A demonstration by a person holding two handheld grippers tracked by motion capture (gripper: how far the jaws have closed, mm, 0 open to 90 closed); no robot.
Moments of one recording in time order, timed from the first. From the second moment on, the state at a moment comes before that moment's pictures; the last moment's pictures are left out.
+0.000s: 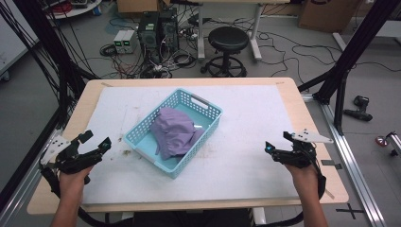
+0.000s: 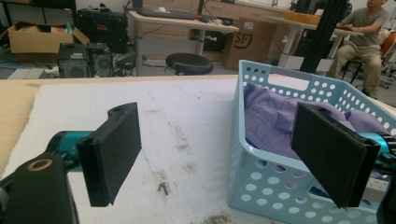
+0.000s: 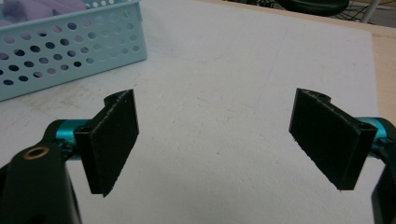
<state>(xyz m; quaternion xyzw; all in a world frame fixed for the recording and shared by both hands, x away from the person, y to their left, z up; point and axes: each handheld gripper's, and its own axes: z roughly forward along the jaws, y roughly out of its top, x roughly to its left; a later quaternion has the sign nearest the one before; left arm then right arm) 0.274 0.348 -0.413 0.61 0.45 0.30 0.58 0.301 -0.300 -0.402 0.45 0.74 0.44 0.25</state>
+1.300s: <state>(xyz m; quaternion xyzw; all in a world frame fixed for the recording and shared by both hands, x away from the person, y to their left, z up) 0.358 0.196 -0.368 0.67 0.40 0.23 0.59 0.296 -0.304 -0.399 0.44 0.74 0.45 0.25</state>
